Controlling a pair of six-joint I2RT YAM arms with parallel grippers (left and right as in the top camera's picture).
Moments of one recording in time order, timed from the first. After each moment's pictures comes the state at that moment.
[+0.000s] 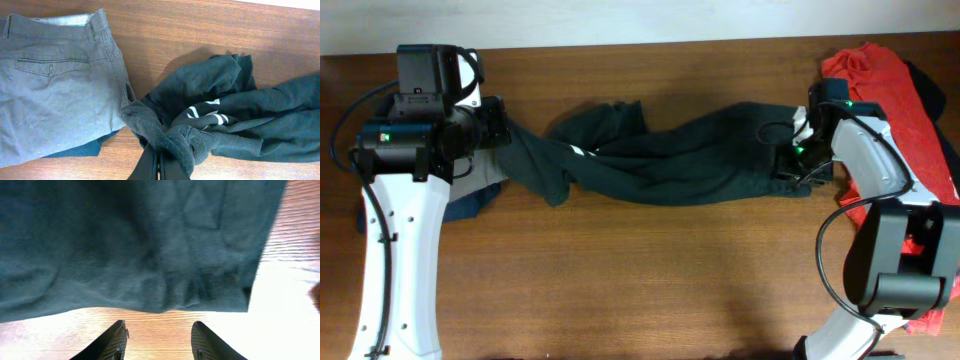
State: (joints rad) left arm -0.01 1.53 1.72 -1.10 -0.01 -0.13; right arm -0.13 1.90 1.43 -1.02 -0.13 0.08
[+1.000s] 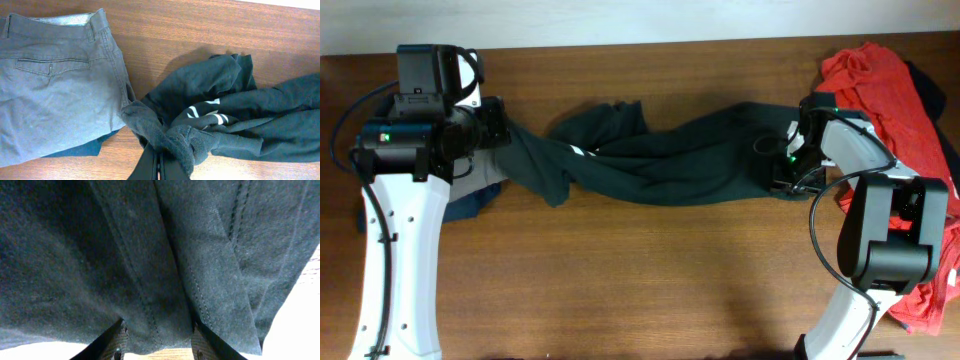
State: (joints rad) left arm -0.01 1.53 1.72 -1.10 -0.01 -0.13; right arm -0.13 2.04 1.41 -0.96 -0.11 0.08
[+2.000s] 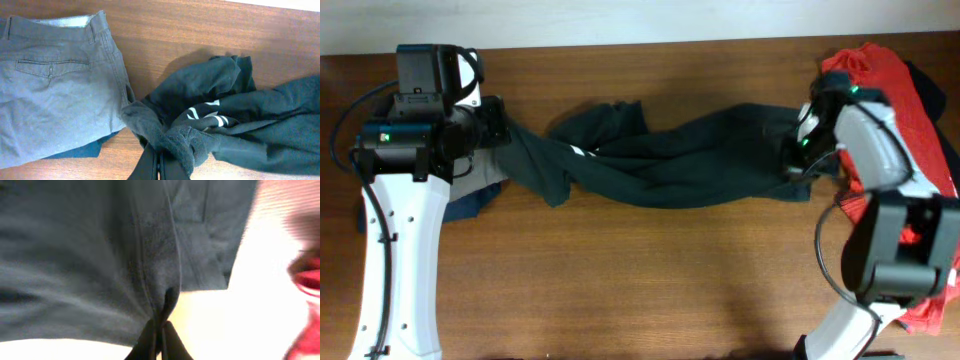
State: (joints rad) left arm -0.01 1.53 1.72 -1.09 -0.01 -0.13; right arm -0.13 1.93 1.62 -1.23 -0.11 0.10
